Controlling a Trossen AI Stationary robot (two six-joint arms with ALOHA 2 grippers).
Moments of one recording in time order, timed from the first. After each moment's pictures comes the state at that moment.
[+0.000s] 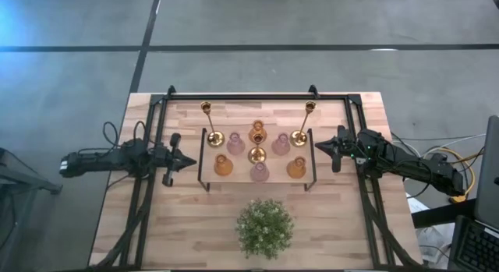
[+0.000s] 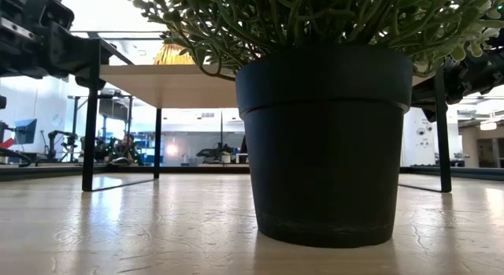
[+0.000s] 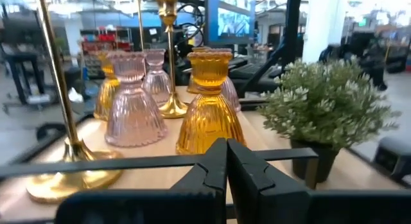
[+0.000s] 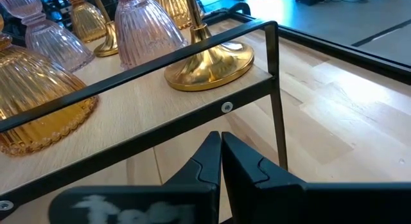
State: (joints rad) left arm 0.03 0.00 0.01 0.03 0.13 0.03; right arm -0.35 0.13 0.09 -0.23 -0.10 0.28
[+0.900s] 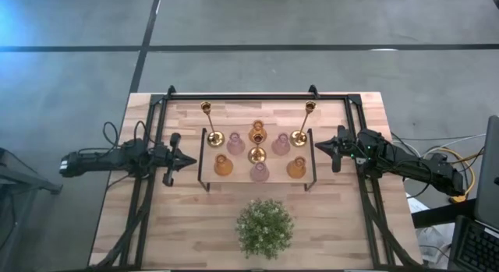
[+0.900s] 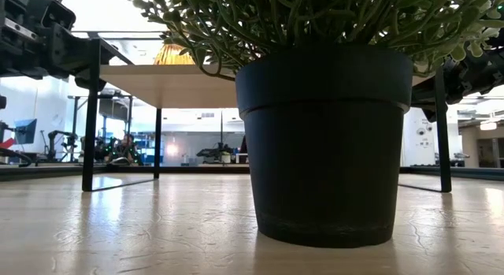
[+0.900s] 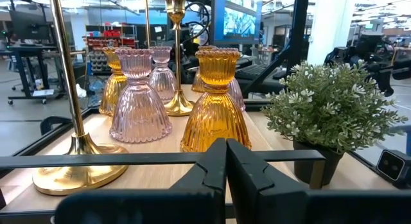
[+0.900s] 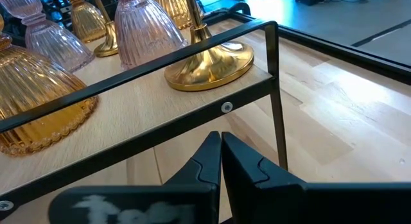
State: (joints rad) left arm 0.03 0.01 0.01 0.03 0.11 -0.02; right arm -0.35 0.13 0.09 -0.23 -0.10 0.28
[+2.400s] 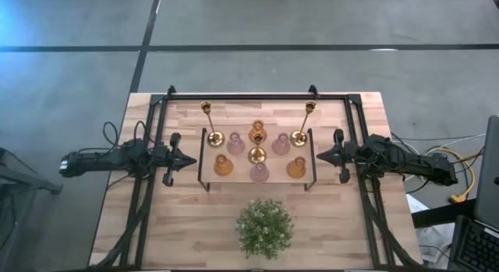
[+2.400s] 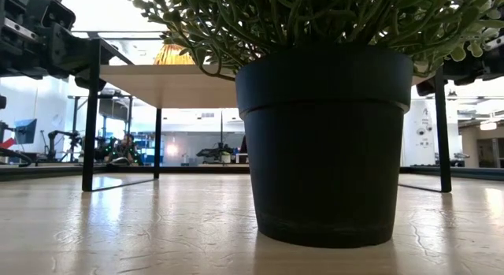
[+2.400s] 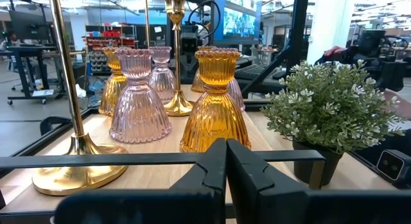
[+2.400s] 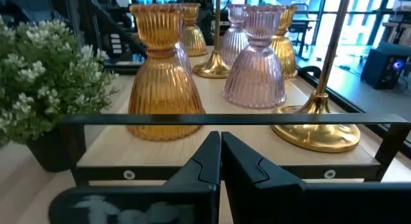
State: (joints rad) left arm 0.03 0.01 0.01 0.03 0.11 -0.02; right arm -0.15 0.00 0.07 -0.17 -0.17 0.01
